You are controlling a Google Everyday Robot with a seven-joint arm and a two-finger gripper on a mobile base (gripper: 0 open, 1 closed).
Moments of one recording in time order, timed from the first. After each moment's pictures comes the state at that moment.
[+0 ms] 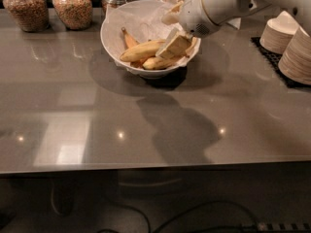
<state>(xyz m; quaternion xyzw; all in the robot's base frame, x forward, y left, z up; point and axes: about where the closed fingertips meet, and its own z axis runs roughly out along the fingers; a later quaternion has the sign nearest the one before) 0.649 -0.033 0.961 -0.65 0.63 0.06 0.42</state>
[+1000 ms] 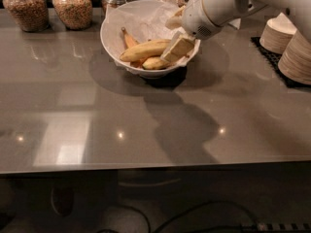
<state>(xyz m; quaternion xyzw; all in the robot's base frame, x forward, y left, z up) 0.659 -0.045 0.944 -0.65 0.65 0.05 0.39</state>
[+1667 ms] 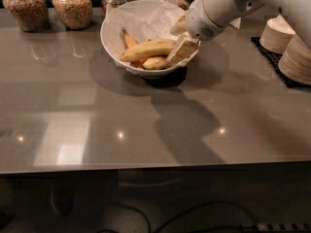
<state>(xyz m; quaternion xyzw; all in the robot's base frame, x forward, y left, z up) 0.668 -0.060 0.927 -0.66 0.66 0.04 0.35</state>
